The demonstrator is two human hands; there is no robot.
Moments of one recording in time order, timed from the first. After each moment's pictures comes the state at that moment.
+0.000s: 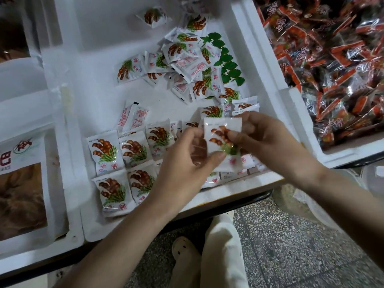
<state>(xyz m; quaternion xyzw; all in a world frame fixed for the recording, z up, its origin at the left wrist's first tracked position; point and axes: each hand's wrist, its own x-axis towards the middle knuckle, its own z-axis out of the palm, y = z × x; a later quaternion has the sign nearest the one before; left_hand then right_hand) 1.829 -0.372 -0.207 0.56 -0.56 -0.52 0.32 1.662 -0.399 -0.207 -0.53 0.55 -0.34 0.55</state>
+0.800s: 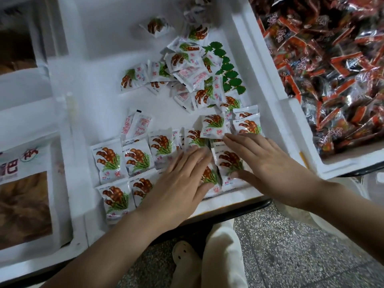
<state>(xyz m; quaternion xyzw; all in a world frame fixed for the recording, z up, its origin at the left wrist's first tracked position) 1.857 -0.366 -0.252 0.46 -0.88 -0.14 0.02 1.634 -0.390 -0.235 -0.88 0.46 -0.01 0.14</state>
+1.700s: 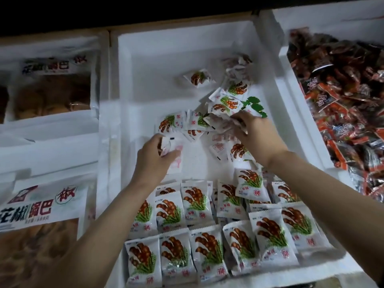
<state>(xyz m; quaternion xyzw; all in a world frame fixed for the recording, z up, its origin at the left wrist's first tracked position) 1.941 -0.500 -0.235 0.72 -0.53 -0.34 0.31 1.721 -0.561 -0.229 -0.79 0.56 -0.20 0.15</state>
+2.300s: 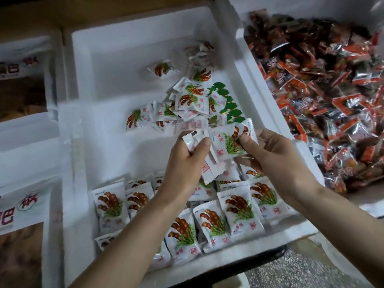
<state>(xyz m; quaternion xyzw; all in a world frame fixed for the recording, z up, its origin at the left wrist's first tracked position) 1.828 -0.462 -0.203 0.59 -0.46 -0.55 0.38 1.670 -0.459 -0.198 -0.40 0.56 -0.45 0.56</state>
